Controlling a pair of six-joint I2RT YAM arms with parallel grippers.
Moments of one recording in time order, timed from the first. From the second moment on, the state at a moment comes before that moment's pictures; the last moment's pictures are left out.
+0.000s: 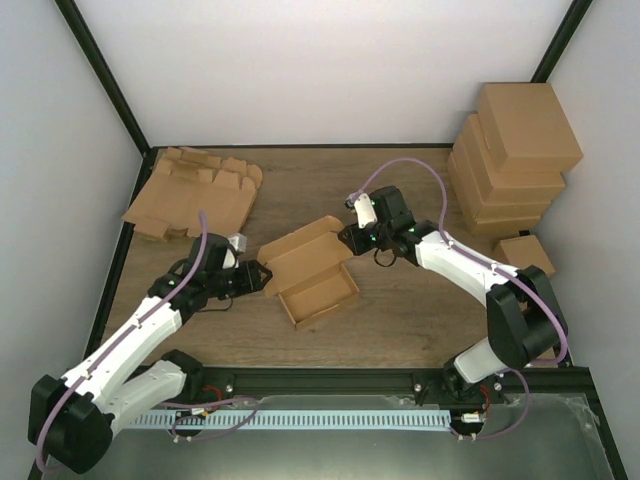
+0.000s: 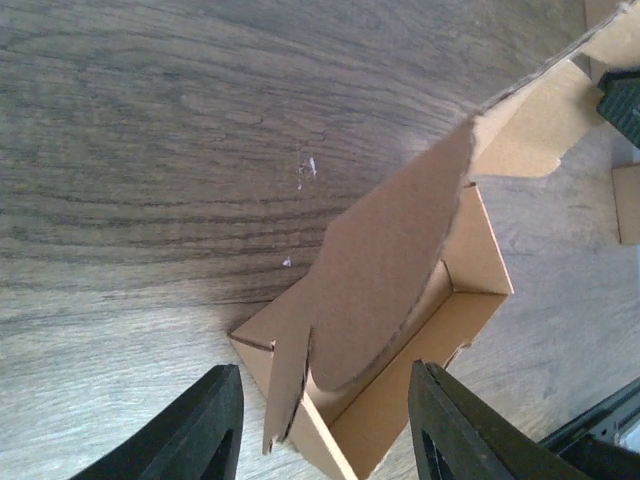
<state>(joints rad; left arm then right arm) -0.46 0.92 0.64 -0.54 0.29 -0.69 0.53 1.50 0.99 -0.26 -0.31 0.12</state>
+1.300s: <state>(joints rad) -0.48 1.11 0.79 -0.63 0.12 -0.60 0.53 1.49 1.02 -0.31 -0.29 0.11</state>
